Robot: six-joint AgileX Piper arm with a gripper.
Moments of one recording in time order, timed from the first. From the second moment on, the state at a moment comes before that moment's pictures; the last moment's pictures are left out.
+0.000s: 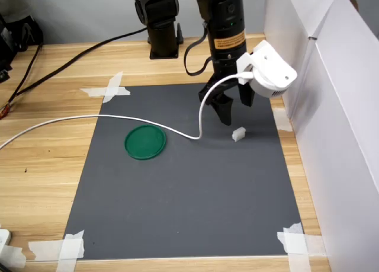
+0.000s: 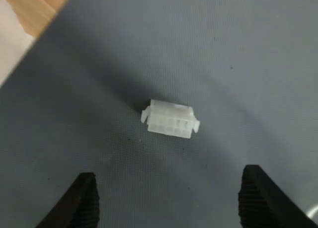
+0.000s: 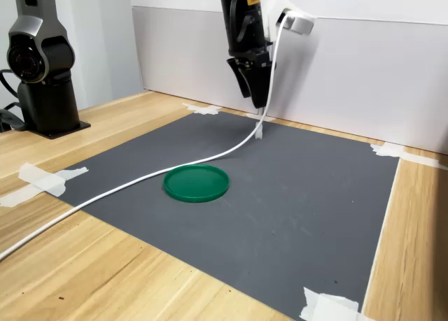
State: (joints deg) arm 28.5 94.8 -63.5 7.1 43.5 -20.8
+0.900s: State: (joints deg) arm 28.5 101.8 -63.0 9.0 35.3 -18.4
